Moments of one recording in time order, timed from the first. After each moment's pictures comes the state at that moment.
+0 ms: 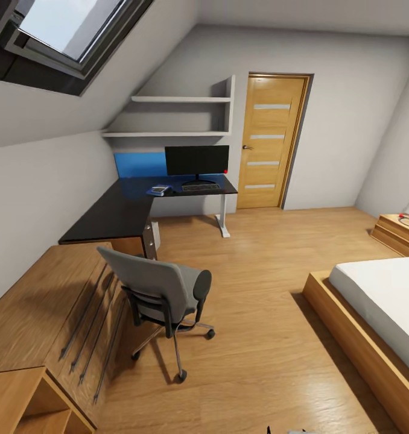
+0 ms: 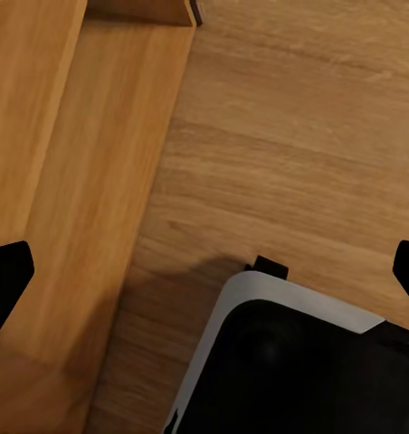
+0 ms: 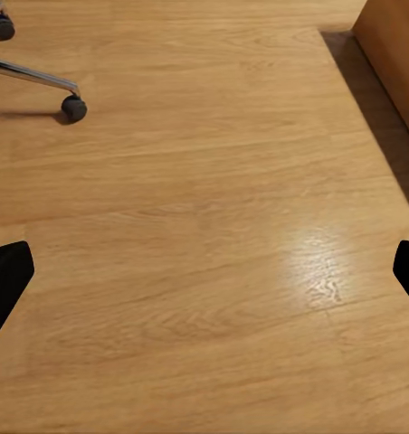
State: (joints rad) left arm 0.00 0.04 -0.41 -0.36 0.66 -0.33 0.37; right arm -0.34 0.06 0.73 0.00 -0.63 -0.69 -0.26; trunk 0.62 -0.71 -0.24
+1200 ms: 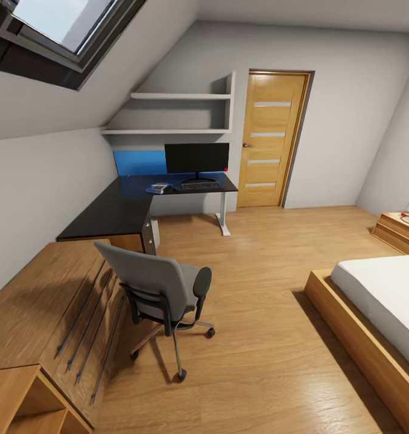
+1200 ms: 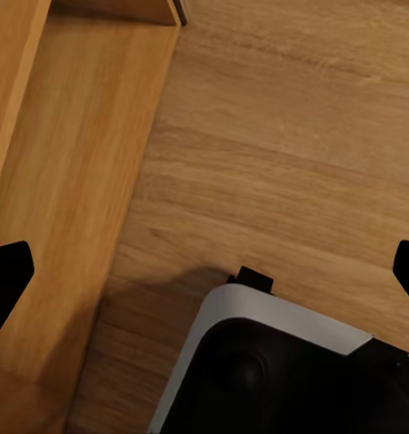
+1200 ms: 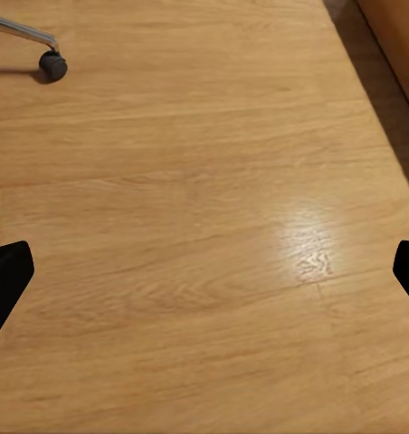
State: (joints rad) left arm 0.00 0.04 -0.41 -0.39 0.66 -0.32 0.37; right arm -0.34 0.05 0.72 0.02 -0.63 -0.64 -0.26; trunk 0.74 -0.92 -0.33
